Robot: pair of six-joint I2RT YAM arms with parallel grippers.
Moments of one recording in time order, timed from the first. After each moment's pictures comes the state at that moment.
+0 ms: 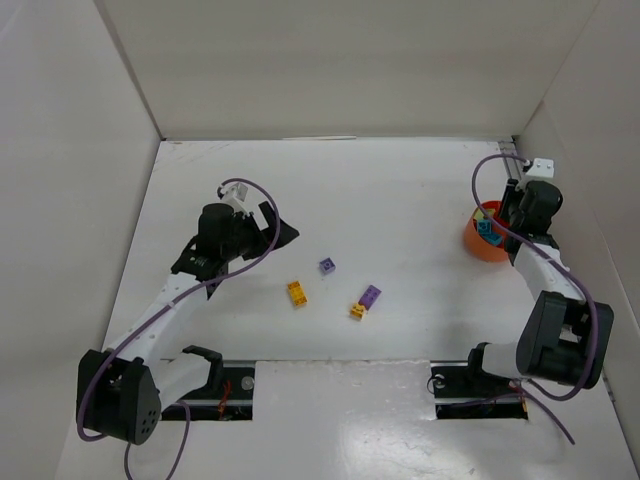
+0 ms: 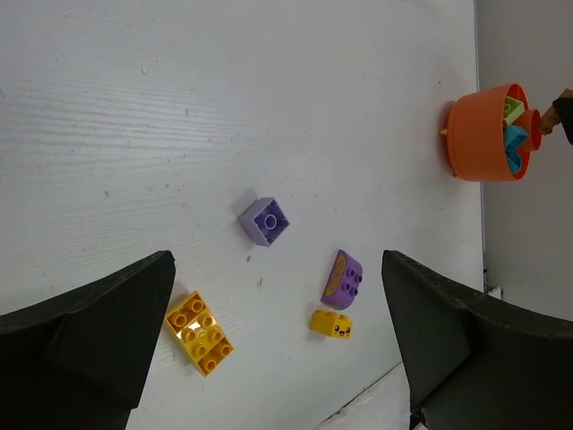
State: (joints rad) left arm -0.29 1.05 0.68 -0.15 0.32 -0.69; right arm -0.27 1.31 0.78 0.20 0.07 -0.09
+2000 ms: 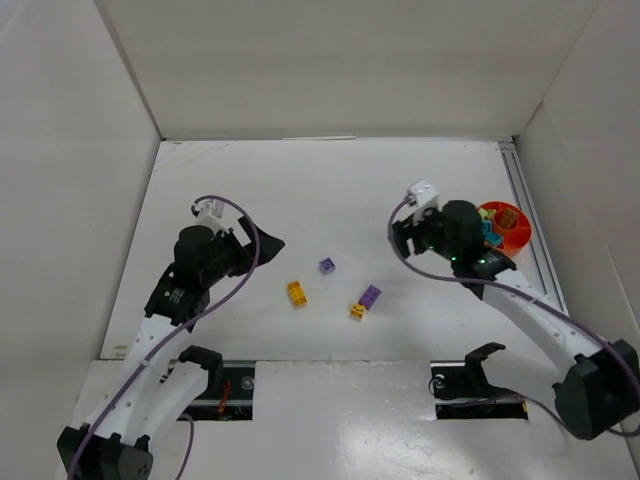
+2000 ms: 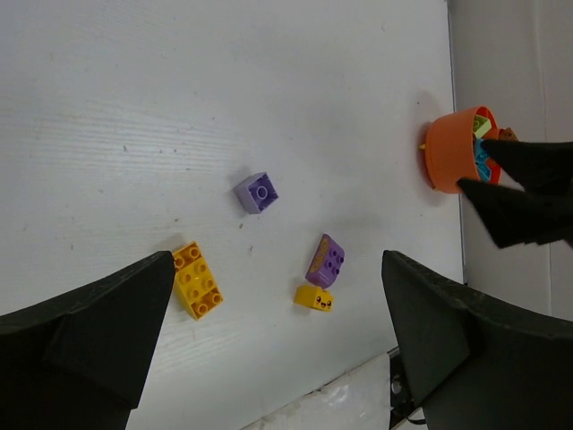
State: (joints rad) left arm -0.29 0.74 0.66 -0.36 0.25 -0.74; right arm 0.29 1.02 0.72 -0.07 -0.17 -0.17
